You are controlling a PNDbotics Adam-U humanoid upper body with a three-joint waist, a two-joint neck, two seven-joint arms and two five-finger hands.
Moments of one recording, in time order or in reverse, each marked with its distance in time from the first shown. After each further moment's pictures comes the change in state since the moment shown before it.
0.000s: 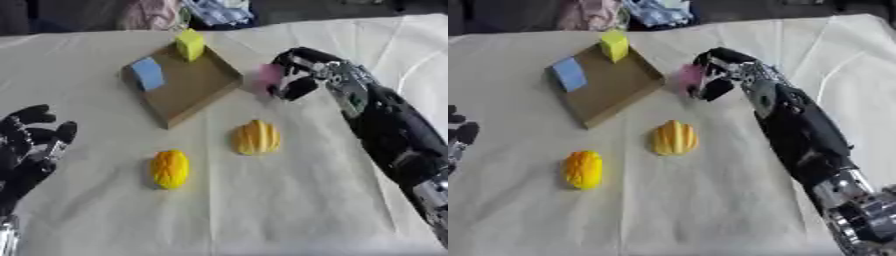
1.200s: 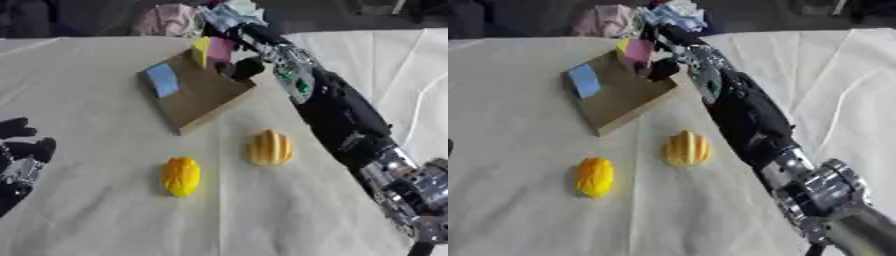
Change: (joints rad) left arm -0.063 -0.034 -0.049 0.000 0.009 -0.014 -0.049; right arm -0.094 0.056 -0.024 0.031 0.011 0.067 -0.128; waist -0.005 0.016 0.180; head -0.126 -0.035
